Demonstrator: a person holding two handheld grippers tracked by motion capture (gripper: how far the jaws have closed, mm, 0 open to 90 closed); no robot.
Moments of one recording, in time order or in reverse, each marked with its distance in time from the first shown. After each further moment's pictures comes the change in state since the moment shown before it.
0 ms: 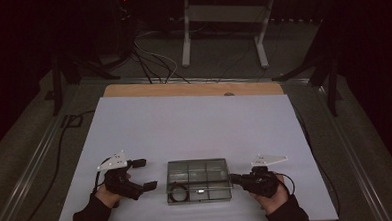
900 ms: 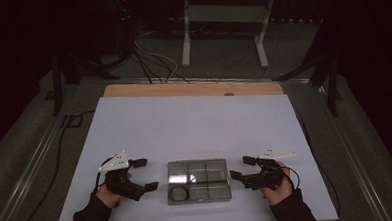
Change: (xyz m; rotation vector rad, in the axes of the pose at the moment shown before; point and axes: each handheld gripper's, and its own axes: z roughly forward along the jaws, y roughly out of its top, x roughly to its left) left arm -0.006 0.004 0.000 0.007 0.009 0.038; right arm -0.027 0.006 -0.007 -0.142 -0.025 -0.038
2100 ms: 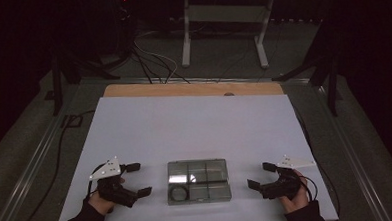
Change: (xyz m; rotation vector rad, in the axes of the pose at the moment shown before) left arm -0.003 -0.015 -0.018 -0.022 0.021 0.002; right arm -0.022 -0.034 -0.034 0.011 -0.049 0.029
